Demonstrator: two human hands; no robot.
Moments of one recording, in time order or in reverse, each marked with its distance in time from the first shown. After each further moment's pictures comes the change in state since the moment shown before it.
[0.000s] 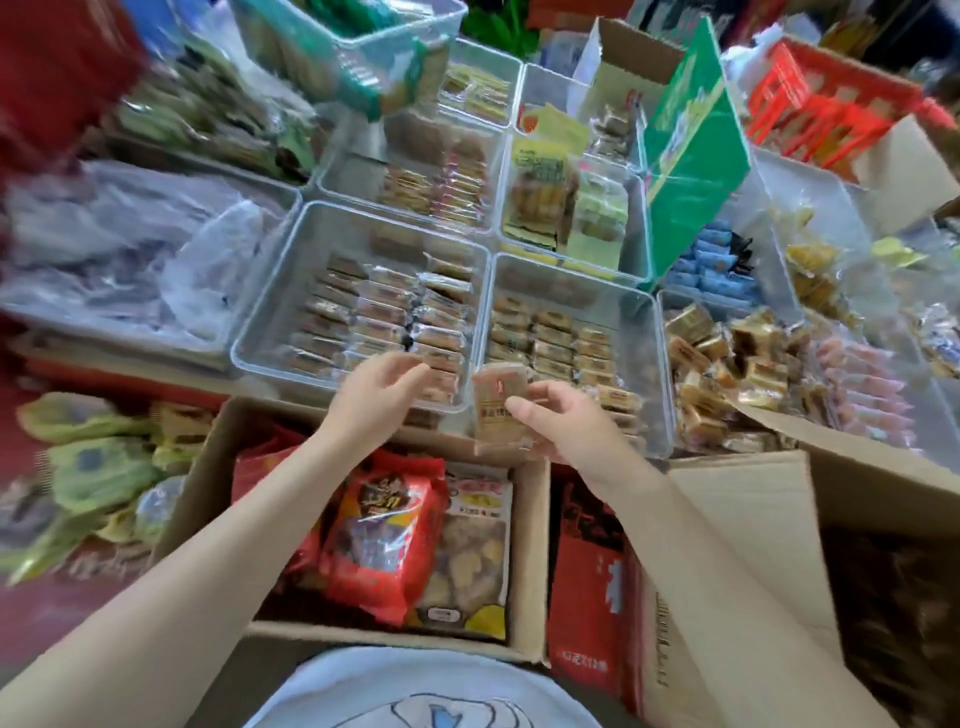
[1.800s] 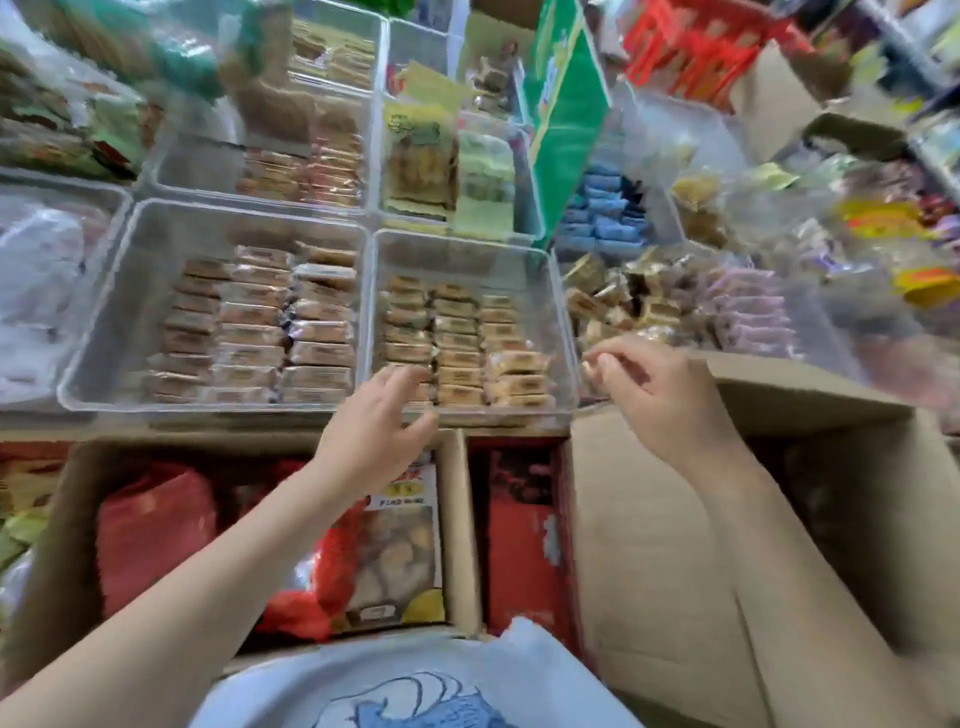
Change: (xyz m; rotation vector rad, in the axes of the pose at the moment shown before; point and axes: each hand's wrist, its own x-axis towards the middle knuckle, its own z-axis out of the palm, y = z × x) left_hand -0.022 0.049 0.099 0.340 -0.217 0.316; right_hand -0.086 0.016 -0.140 -0.617 0.517 -0.348
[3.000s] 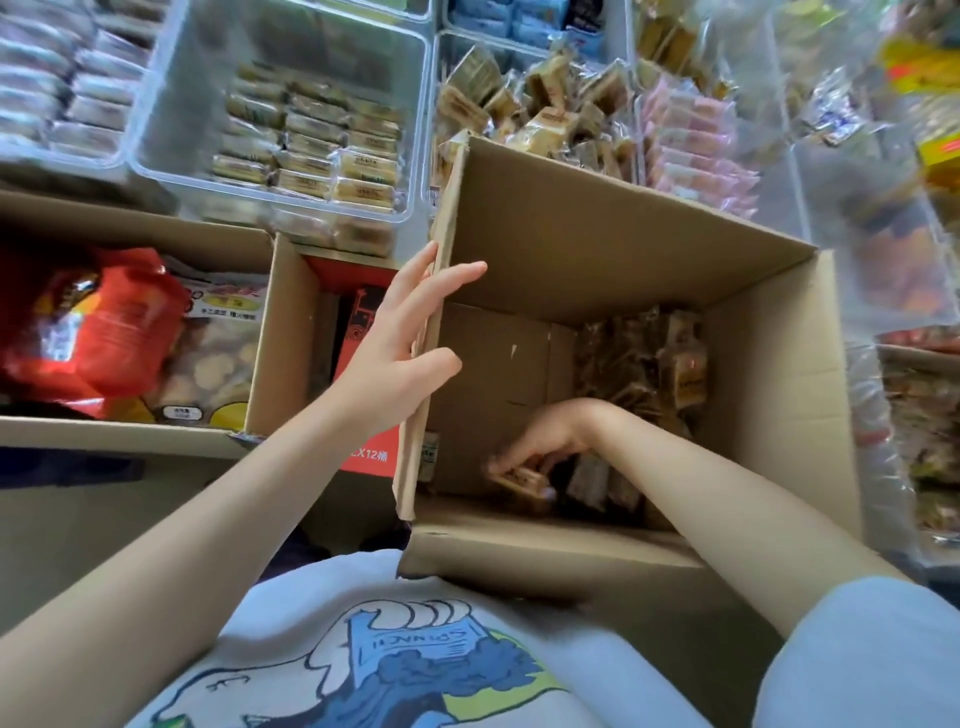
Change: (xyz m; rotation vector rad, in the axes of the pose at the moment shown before) left_hand -0.076 0.217 0.228 -0.549 -0.037 -0.027; right_hand -0.118 0.321 0.037 -0.019 -1.556 0.587
